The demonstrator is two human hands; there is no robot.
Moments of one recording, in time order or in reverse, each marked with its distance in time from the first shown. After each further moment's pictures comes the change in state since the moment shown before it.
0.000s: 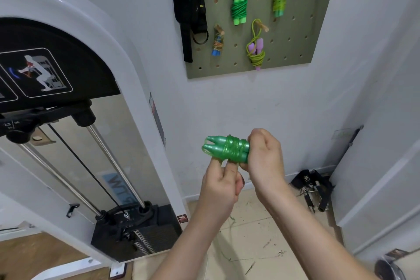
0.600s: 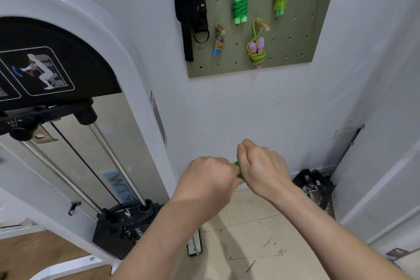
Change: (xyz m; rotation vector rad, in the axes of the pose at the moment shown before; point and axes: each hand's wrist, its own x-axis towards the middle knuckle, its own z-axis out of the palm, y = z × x) left_hand 0.004 0.034 -0.029 1.349 -0.221 0.619; right_hand 0.008 0.020 -0.019 -0.969 -0.294 -0.331
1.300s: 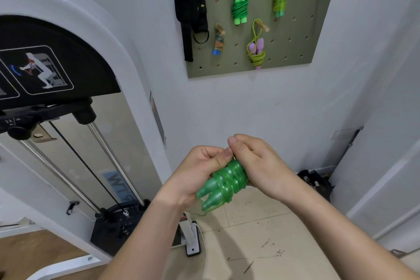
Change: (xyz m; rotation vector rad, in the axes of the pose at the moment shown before) left_hand 0.006 -0.021 0.011 -1.746 -0.121 -0.365; right_hand -0.008 -0.017 -0.033 0.841 -0.210 -0.143
